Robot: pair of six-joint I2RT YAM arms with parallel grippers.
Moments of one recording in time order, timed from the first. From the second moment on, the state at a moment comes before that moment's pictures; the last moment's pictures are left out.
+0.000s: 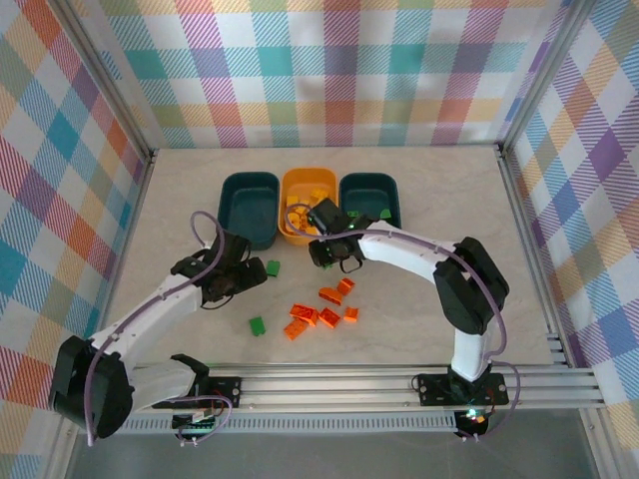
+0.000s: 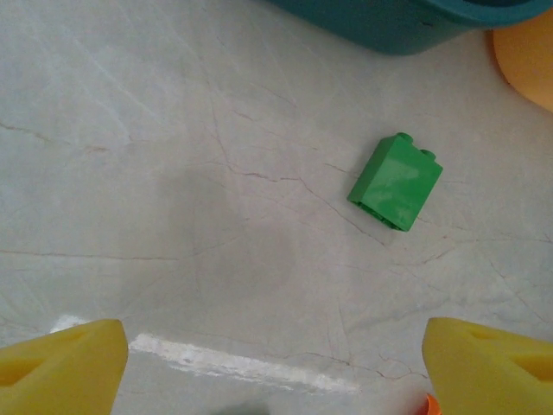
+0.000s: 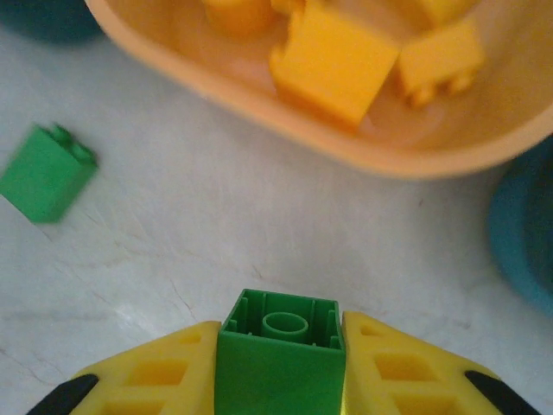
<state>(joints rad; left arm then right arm) -0.44 1.16 0.75 -0.70 -0.13 -0.78 0.81 1.85 1.38 -0.59 0.07 0.33</state>
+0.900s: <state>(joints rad) -0.53 1.56 0.96 -0.65 -0.07 -0.68 0.41 1.77 1.43 -0.59 -0.06 0.40</state>
